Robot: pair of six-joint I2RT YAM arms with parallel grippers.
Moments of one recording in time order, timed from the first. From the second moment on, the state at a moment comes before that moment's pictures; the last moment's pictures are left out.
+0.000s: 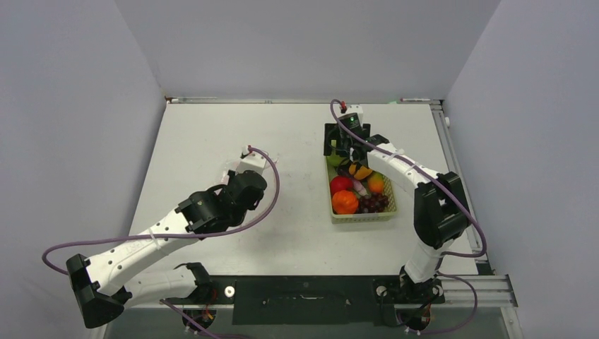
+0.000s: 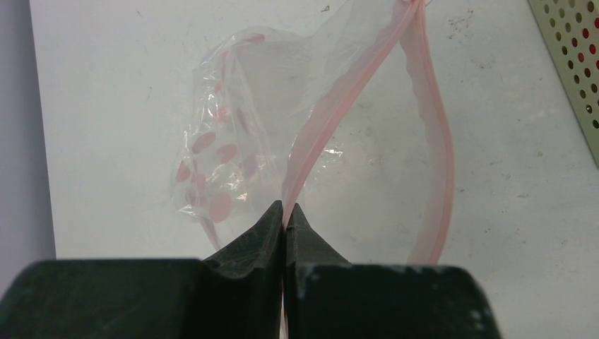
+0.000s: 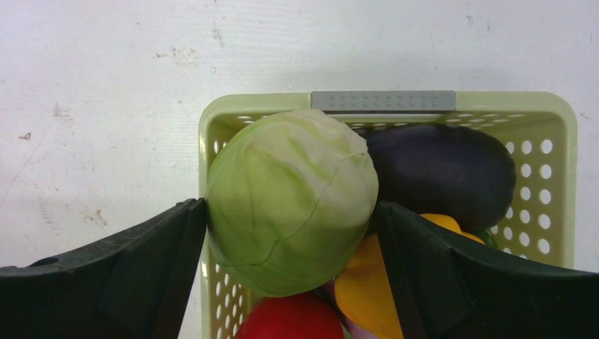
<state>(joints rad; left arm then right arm) -0.95 1.03 1.02 -0.78 -0.72 -0.33 0.46 1.74 1.31 -0.33 0.26 0.32</state>
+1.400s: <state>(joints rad) -0.94 1.03 1.02 -0.77 -0.70 -0.33 0.60 1.40 1.23 -0.36 0.31 0.28</state>
